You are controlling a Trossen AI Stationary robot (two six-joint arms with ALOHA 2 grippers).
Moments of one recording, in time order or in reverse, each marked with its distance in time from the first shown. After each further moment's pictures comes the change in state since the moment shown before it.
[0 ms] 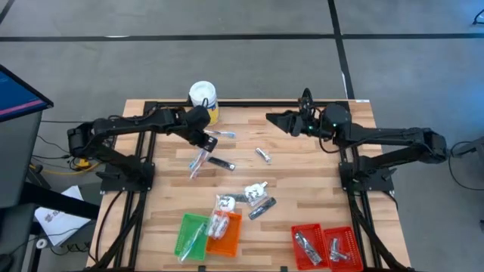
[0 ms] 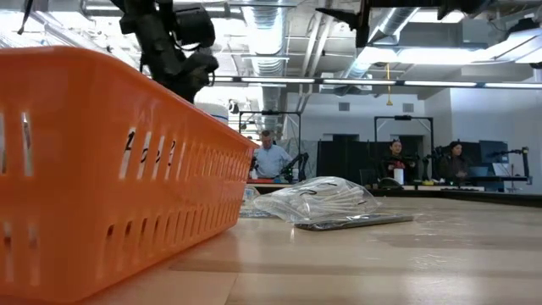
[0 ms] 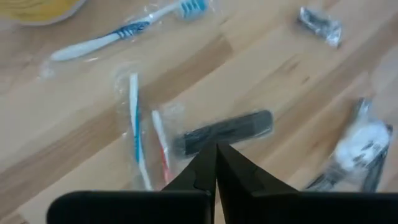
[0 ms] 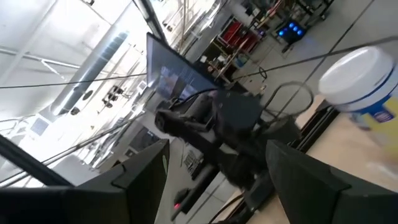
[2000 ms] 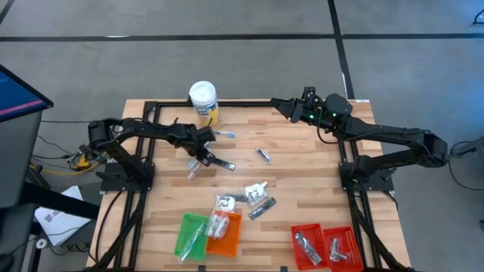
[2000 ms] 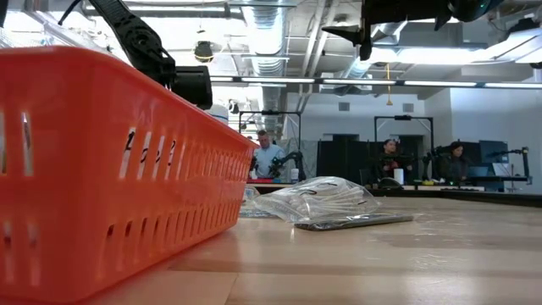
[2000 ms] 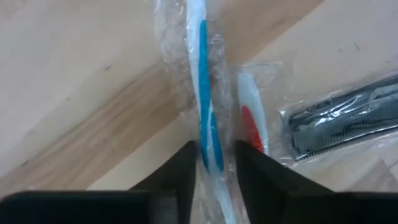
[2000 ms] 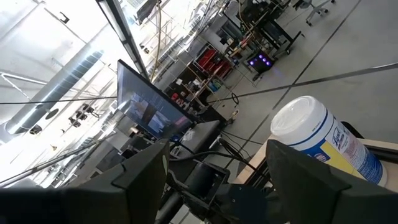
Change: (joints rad) left arm -0.054 0.236 -0.220 0.187 -0.129 0.073; right arm -0.141 0.001 0.000 -0.012 0.001 -0.058
